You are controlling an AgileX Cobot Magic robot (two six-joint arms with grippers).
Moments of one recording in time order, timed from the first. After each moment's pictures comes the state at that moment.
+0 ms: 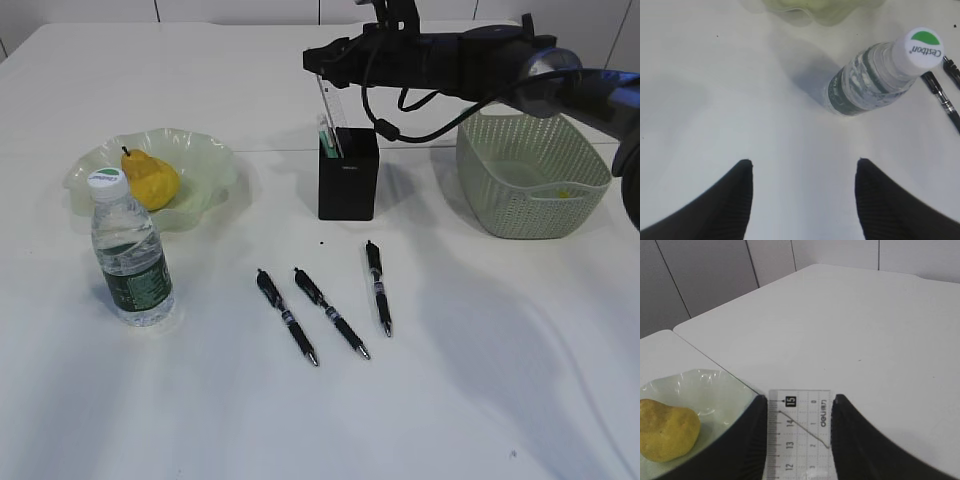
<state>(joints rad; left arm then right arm) 0.03 1.25 -1.01 -0.25 0.91 0.10 0.17 2.56 -2.30 1.48 0.62 -1.50</state>
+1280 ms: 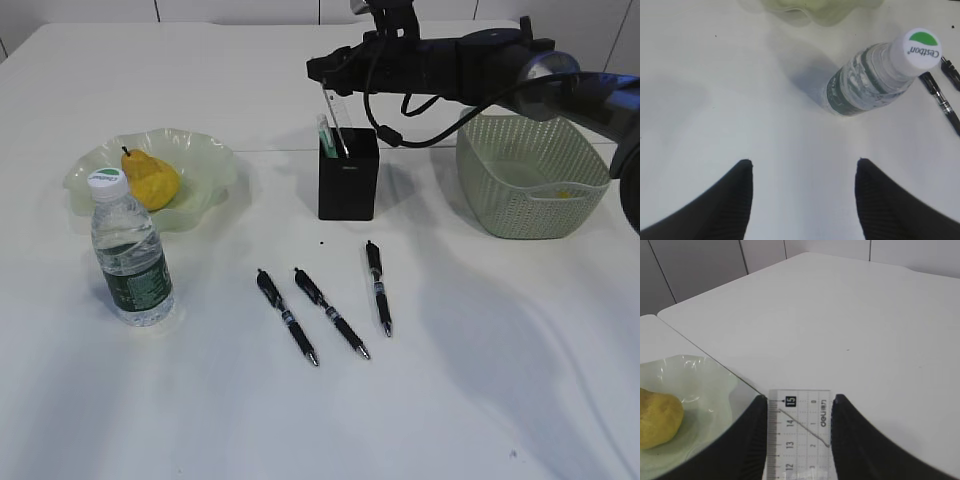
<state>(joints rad) 0.03 1.25 -1.01 -0.25 0.91 0.10 0.17 2.56 -2.30 1.42 0.59 -1.49</state>
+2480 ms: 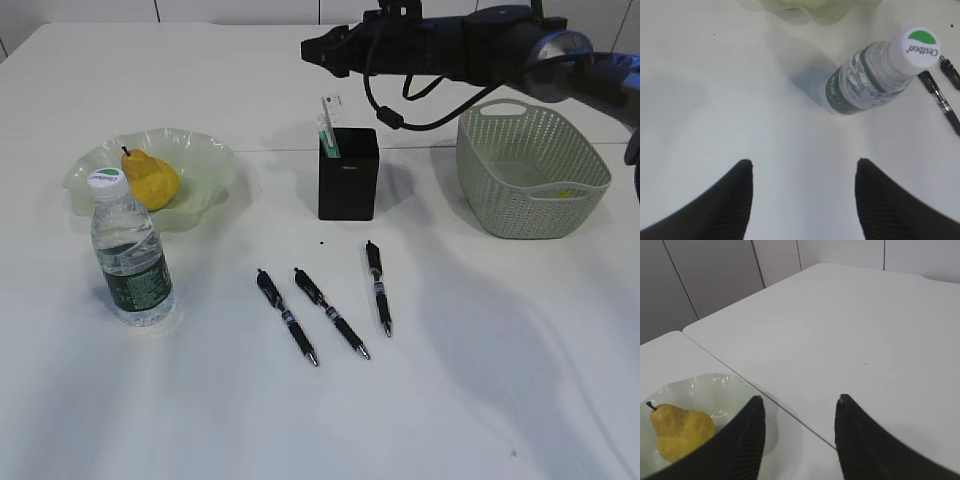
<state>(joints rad) 0.03 1.25 -1.01 -0.25 0.91 0.10 0.17 2.52 -2.30 1.39 0.65 -1.41</state>
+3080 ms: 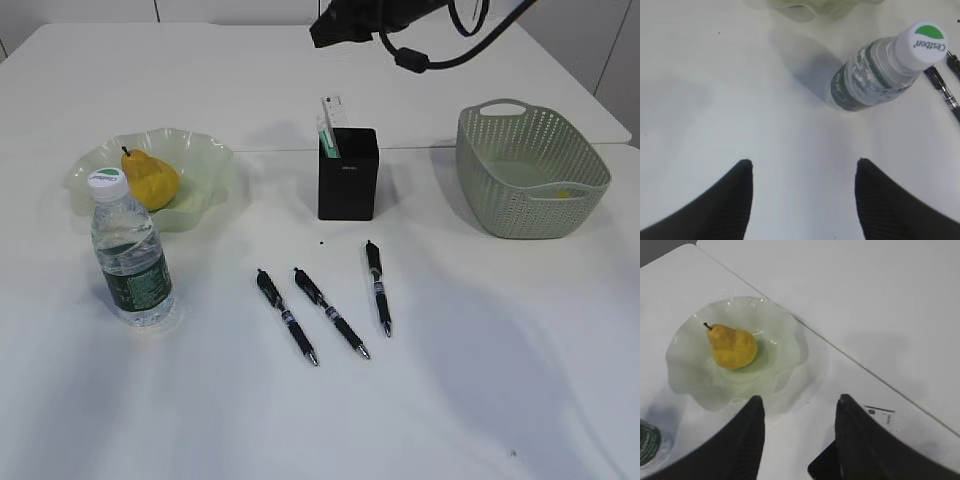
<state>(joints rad) 0.03 1.25 -1.01 -0.23 0.92 0.10 0.21 2.28 -2.30 0.68 0.92 -0.77</state>
